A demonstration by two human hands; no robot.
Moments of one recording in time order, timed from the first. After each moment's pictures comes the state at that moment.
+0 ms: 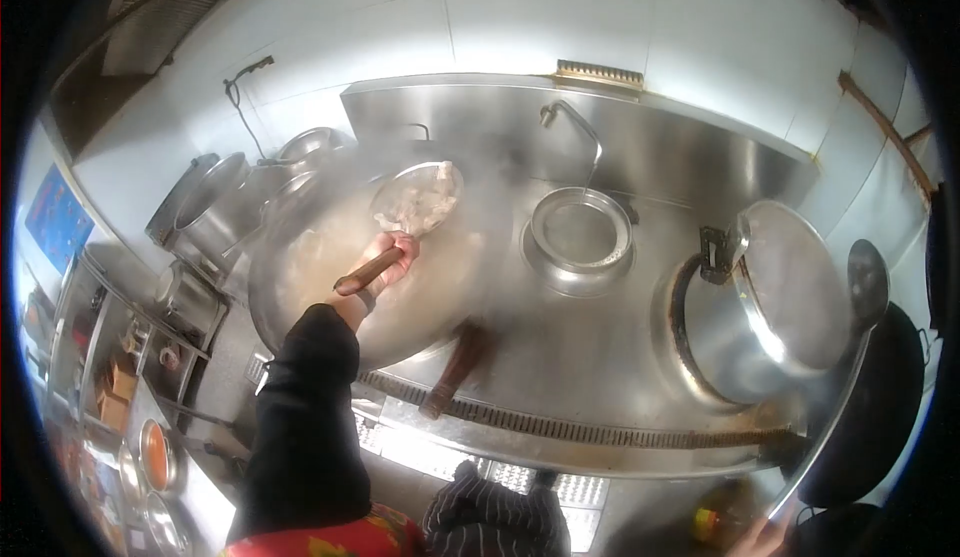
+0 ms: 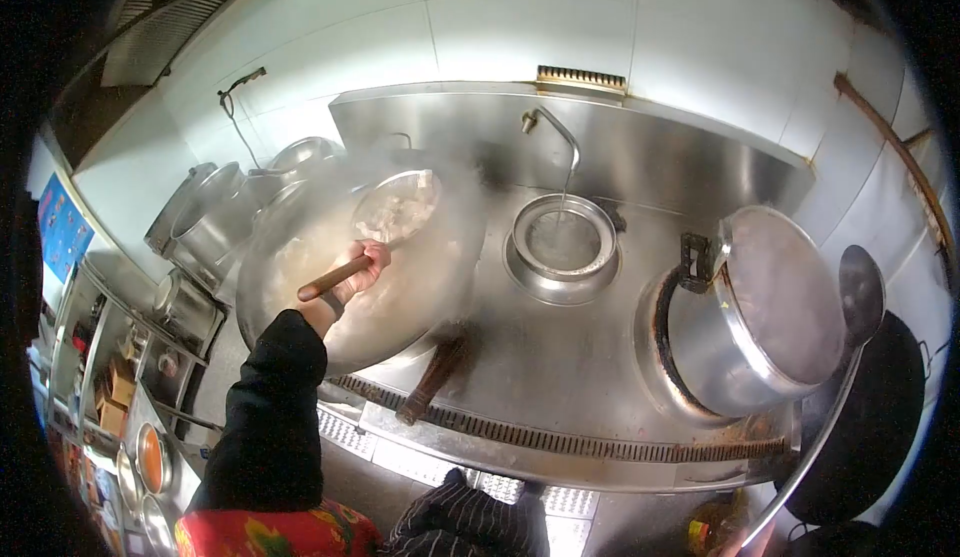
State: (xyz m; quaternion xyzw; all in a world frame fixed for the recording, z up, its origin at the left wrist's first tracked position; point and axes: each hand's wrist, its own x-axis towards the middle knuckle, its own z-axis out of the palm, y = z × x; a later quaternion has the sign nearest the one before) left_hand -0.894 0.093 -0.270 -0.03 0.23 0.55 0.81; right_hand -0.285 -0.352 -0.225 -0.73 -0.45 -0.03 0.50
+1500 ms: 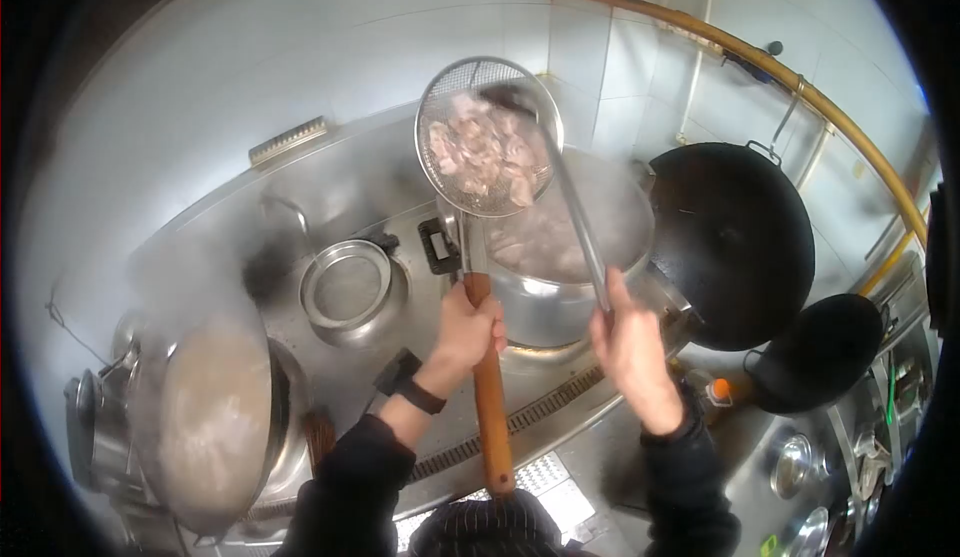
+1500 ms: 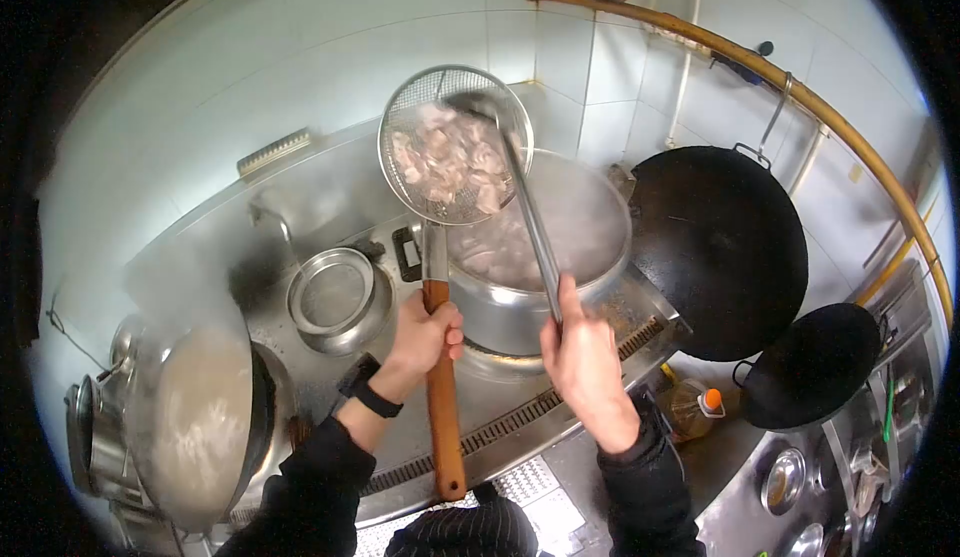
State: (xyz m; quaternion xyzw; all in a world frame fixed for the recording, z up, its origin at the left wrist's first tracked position) left_hand -0.415 -0.044 -0.209 0.55 0.33 0.34 0.69; right_hand -0.264 -0.202 -0.179 -0.74 -0.51 -0.05 0.43
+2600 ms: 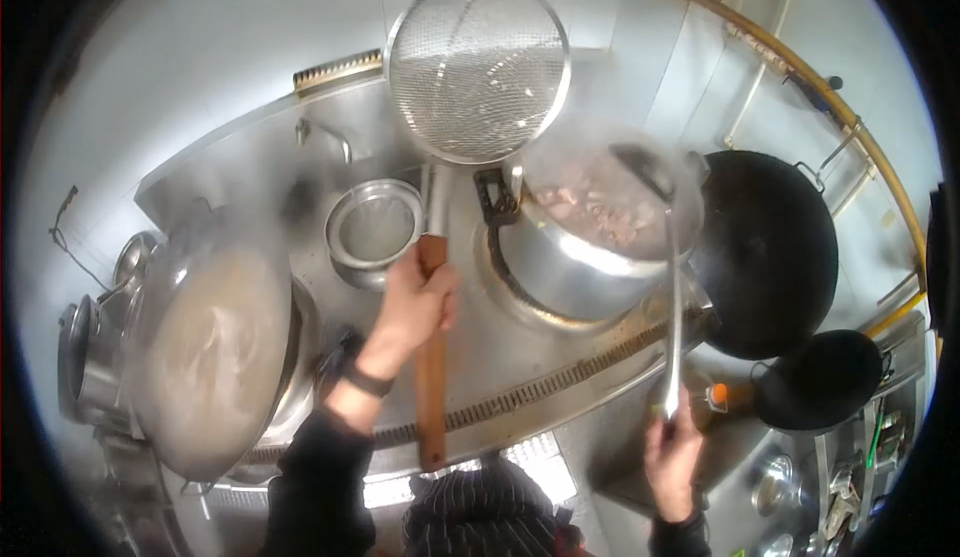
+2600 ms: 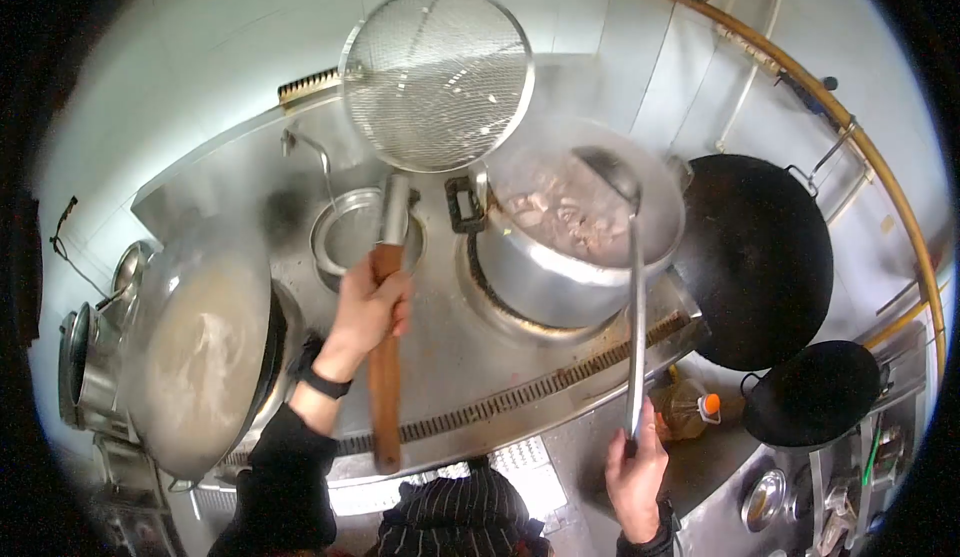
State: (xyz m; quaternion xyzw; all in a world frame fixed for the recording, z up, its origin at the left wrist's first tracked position) left_hand -0.537 -0.028 -0.200 0.59 0.34 0.41 0.61; right_hand -0.311 -0.338 -0.260 -0.82 -0.43 0.02 0.38
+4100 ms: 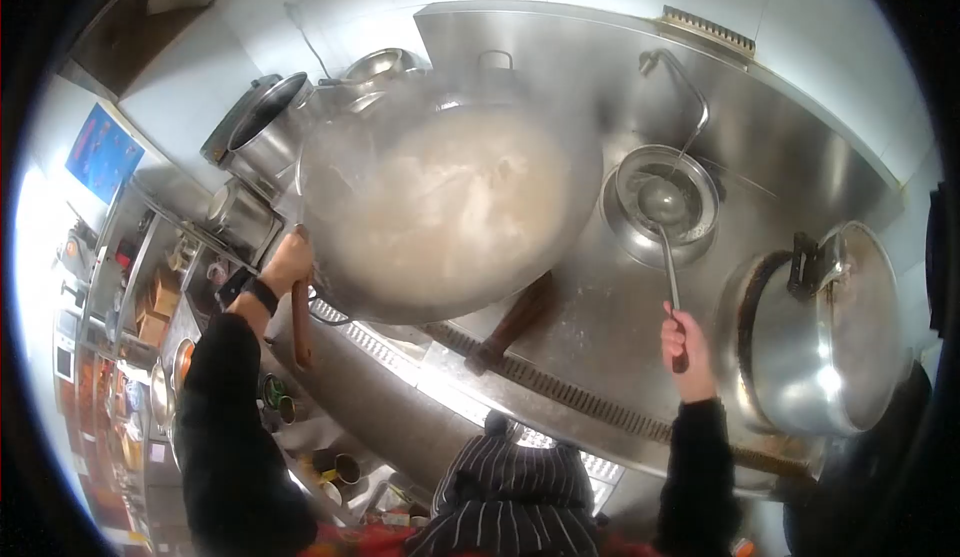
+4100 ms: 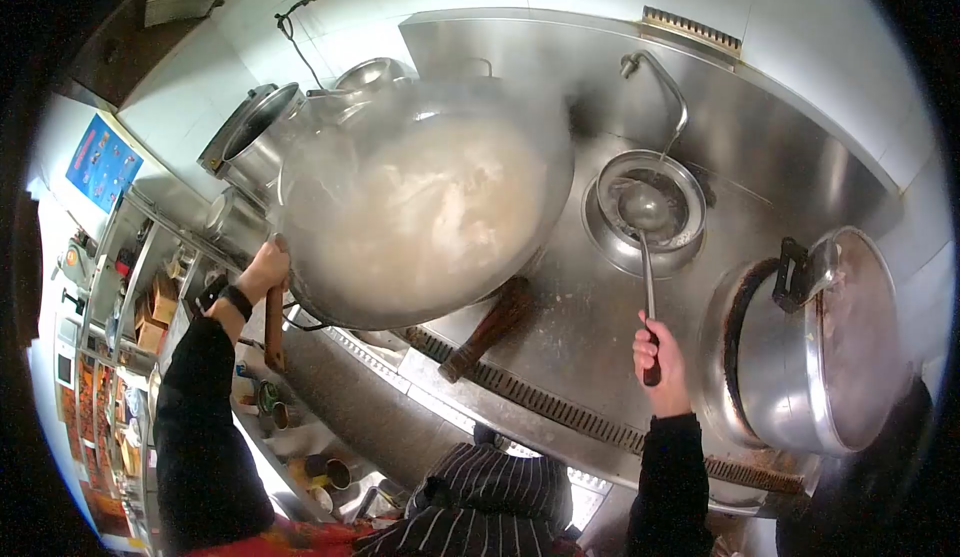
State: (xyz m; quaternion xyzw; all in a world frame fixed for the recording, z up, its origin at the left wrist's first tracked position) left_hand -1.151 -0.155 -0.264 0.44 0.78 0.32 0.31; right_hand -0.469 -0.003 -0.387 -0.38 -0.09 0.82 0.42
